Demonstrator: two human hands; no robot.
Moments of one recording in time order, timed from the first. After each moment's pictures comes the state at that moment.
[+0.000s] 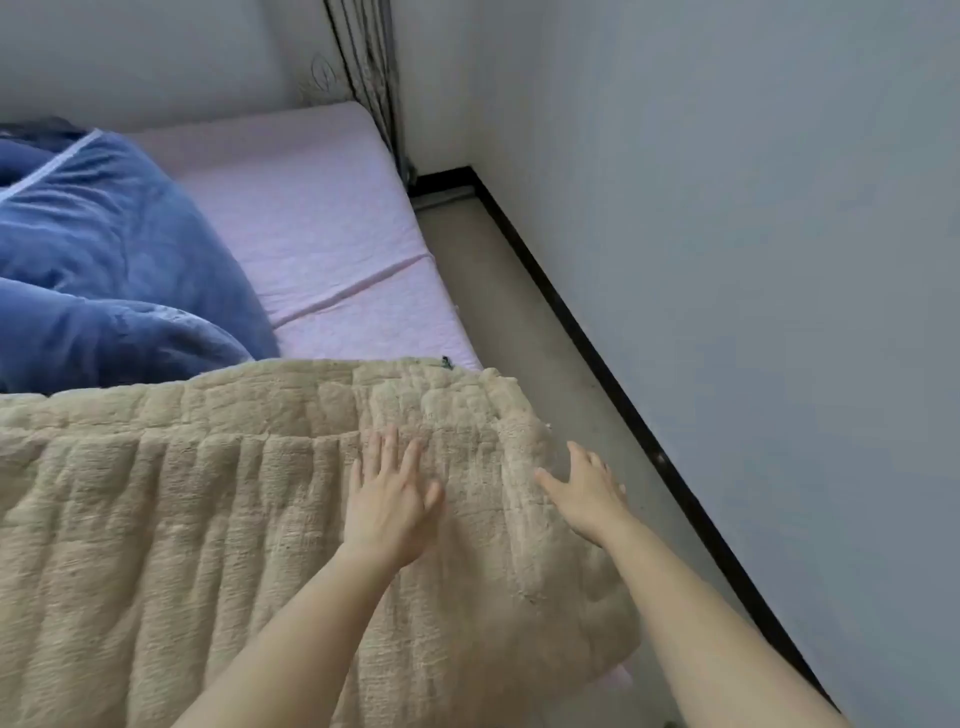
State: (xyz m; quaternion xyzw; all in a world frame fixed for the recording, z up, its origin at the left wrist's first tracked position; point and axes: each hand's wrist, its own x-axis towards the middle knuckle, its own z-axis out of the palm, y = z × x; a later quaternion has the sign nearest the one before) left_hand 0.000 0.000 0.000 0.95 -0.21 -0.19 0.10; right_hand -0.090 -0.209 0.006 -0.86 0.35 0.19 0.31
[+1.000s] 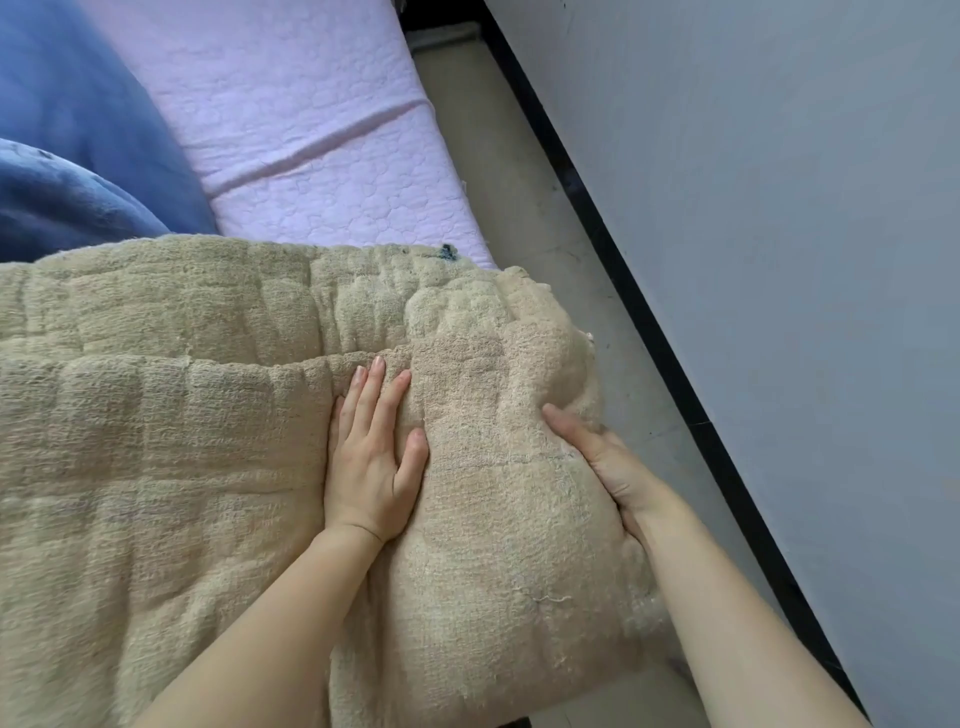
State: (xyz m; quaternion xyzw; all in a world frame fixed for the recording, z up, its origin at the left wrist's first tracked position) left_hand 0.020 0.016 -0.128 0.92 -0.21 -0.08 0.33; right_hand -0.069 -0.203 -0.067 -0.56 0.42 0.20 0.69
